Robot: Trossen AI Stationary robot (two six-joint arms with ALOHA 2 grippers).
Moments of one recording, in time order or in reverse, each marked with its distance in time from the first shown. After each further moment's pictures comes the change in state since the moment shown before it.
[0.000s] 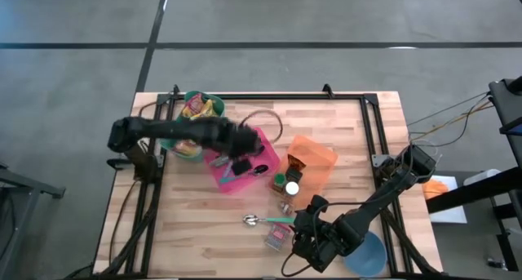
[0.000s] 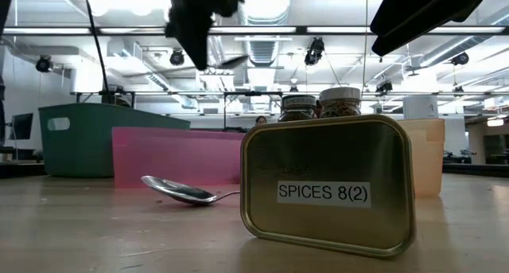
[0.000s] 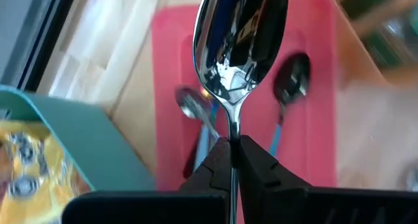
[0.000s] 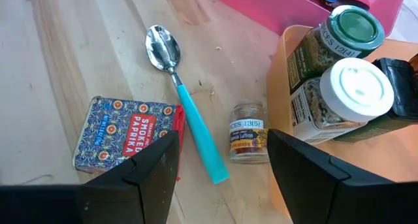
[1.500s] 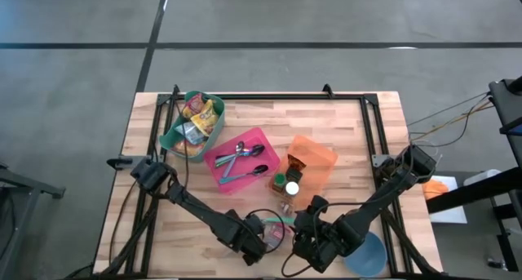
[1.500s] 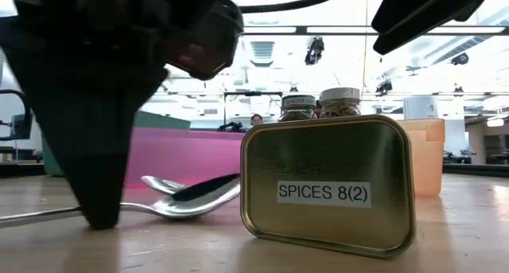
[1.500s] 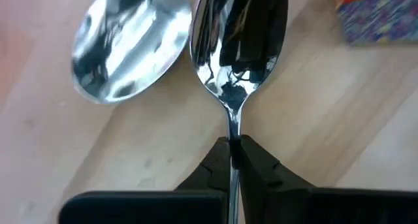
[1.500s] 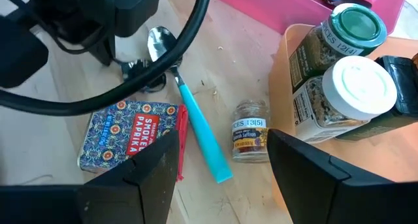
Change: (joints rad) left arm -0.578 0.492 0.006 0.359 0.254 -0.756; right arm 0.001 0.000 0.002 0.002 -0.003 0.011
